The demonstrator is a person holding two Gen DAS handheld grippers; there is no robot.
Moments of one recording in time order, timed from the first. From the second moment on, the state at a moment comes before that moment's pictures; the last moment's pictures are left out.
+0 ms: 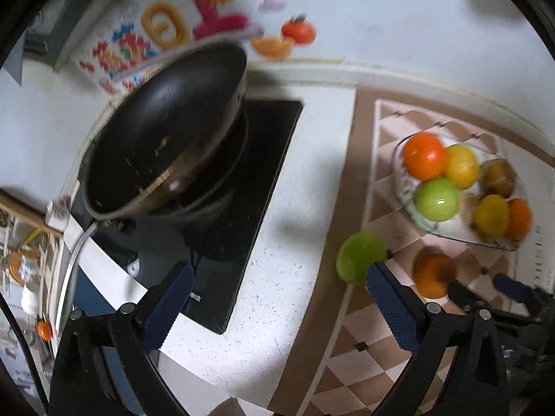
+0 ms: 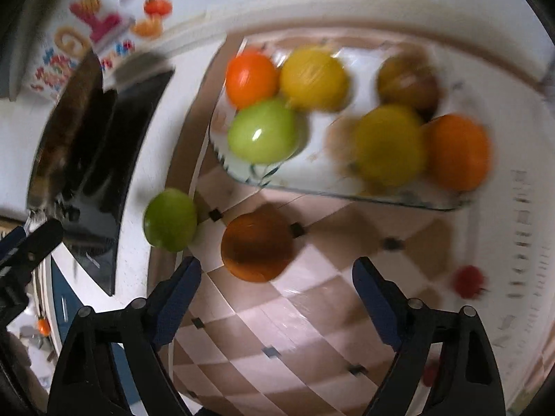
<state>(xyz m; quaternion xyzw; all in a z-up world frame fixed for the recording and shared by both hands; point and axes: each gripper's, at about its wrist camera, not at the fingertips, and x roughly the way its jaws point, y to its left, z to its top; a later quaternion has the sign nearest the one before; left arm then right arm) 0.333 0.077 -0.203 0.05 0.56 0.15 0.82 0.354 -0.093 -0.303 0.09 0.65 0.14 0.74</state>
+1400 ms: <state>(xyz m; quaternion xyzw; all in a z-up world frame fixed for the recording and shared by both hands) 0.426 -0.051 -0.239 -0.07 0.65 -0.11 0.75 0.356 -0.245 -0.270 0.22 0.60 0.07 0.76</state>
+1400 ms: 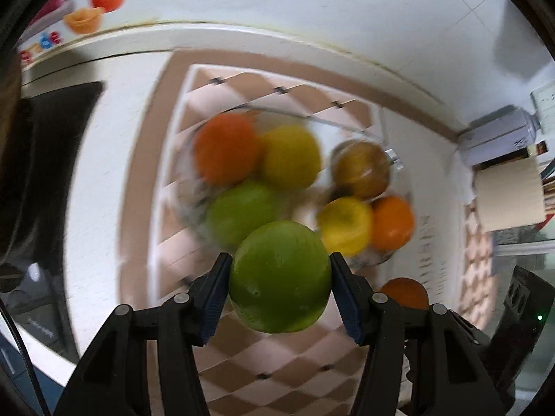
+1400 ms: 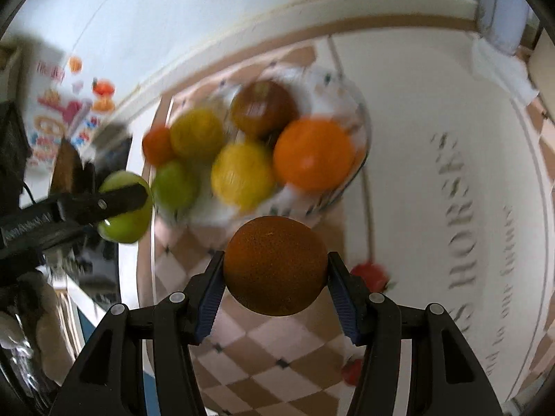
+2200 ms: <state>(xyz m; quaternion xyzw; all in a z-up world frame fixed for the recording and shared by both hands) 0.475 -0.098 -0.277 0.00 0.69 -0.07 0.72 0.490 -0.299 -0.308 0.24 0.64 0.07 0.73</state>
